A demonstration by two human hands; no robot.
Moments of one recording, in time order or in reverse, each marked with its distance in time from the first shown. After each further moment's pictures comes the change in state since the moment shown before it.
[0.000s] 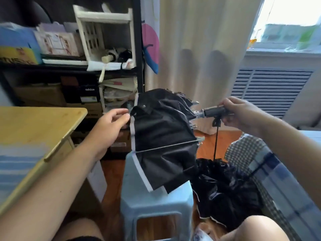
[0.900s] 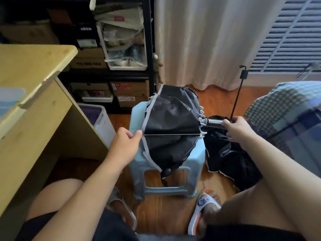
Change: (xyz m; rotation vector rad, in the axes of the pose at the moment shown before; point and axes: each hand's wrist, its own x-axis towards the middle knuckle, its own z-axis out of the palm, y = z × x) left_hand -0.068 -0.159 0.059 0.495 0.080 -0.389; right_hand 0.019 0.243 0.046 -0.416 0.192 0.475
